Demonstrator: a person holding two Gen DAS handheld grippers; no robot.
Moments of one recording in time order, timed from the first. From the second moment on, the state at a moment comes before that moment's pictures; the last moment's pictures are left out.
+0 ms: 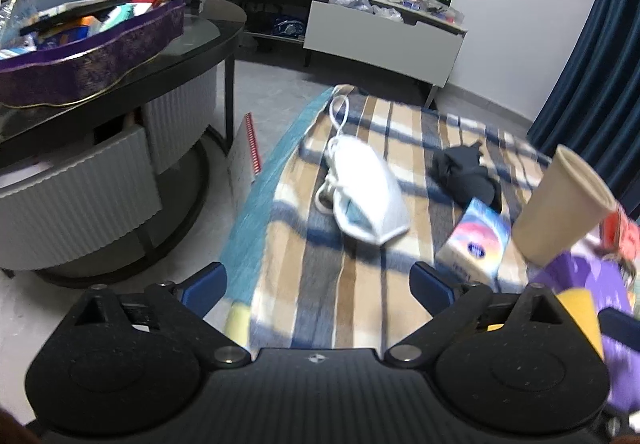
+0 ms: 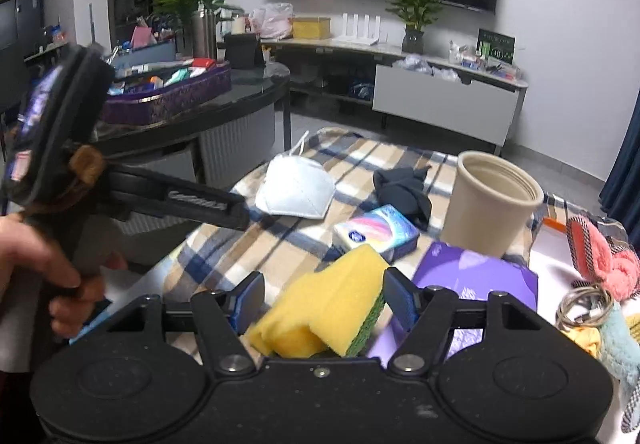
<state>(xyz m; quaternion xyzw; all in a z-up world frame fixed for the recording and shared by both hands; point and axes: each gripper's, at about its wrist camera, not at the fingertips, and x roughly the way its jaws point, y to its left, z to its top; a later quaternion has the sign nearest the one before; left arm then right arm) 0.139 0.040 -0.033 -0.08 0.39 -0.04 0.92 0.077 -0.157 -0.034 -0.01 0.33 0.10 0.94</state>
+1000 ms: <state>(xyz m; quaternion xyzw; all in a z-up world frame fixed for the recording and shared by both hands) 0.174 0.013 -0.052 -0.02 0.36 -0.09 0.93 0.104 -0.137 -0.051 0.09 0.35 0.13 0.92</state>
